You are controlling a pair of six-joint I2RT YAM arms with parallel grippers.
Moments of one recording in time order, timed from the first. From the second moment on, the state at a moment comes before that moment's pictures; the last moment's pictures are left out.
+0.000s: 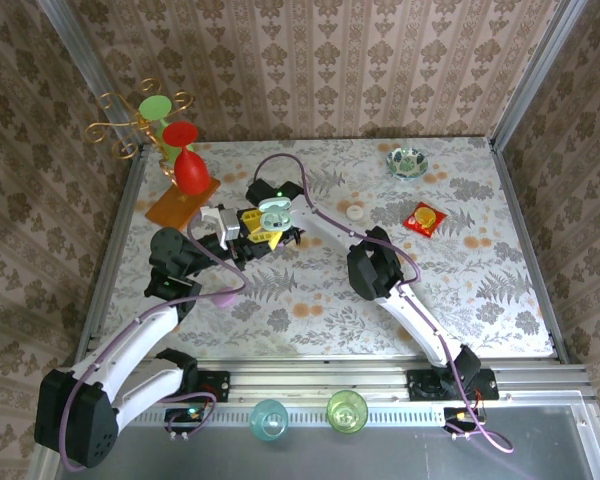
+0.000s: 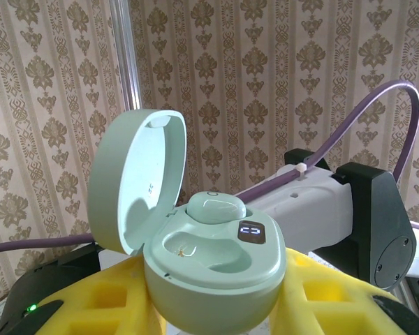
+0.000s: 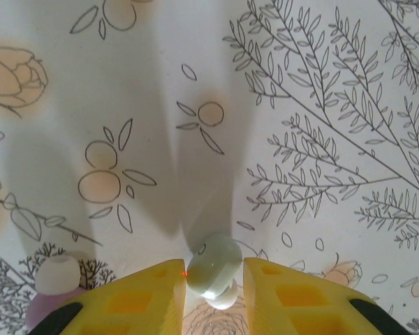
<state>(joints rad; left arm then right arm) -0.43 0.94 0.54 0.66 0.87 -0.12 0.76 2.67 2.54 -1.24 0.32 0.18</state>
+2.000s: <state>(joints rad) -0.43 1.10 0.50 0.94 0.74 -0.14 0.64 1.42 1.56 -0.59 -0.42 0.52</state>
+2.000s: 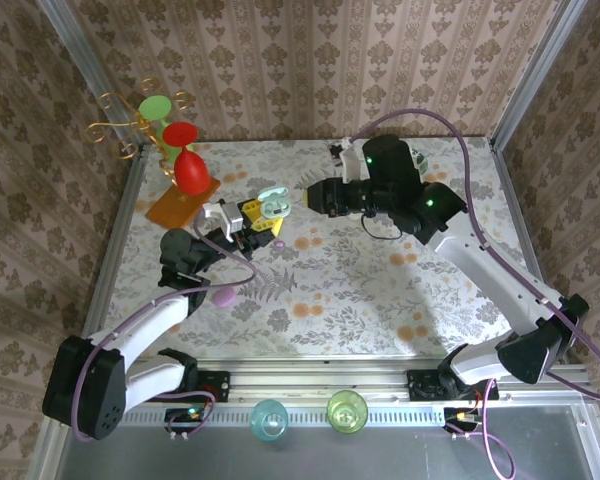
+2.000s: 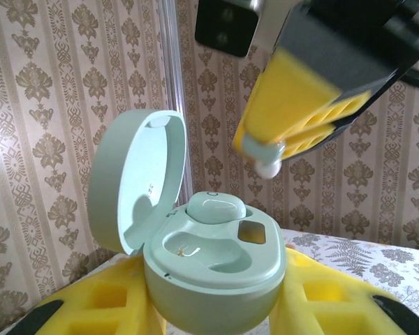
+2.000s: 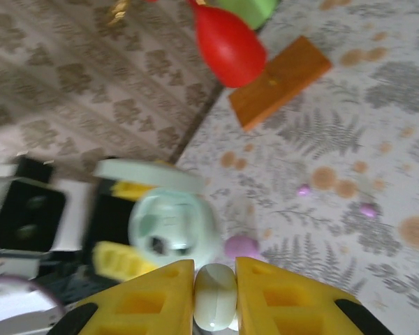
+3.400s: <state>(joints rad) -0.43 1.06 0.50 0.88 0.65 -0.14 0.80 1.66 1.83 -0.65 -0.33 0.40</state>
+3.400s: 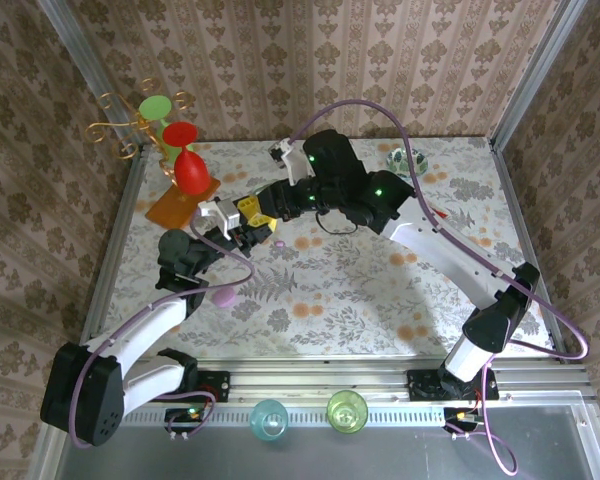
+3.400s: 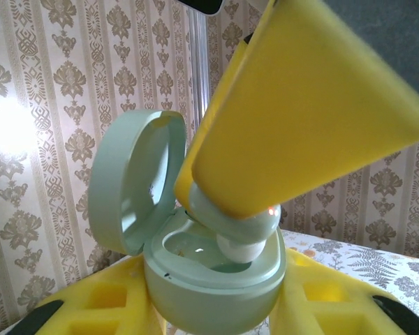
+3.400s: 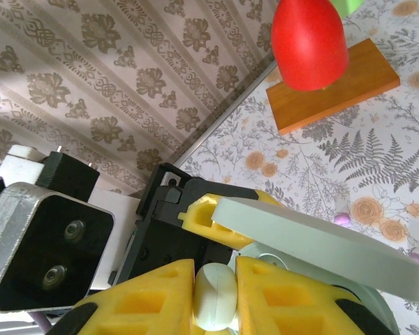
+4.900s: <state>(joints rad) -0.42 1.05 0.47 0.85 0.53 -0.11 0.84 1.54 1.56 -0.36 -0.12 0.50</state>
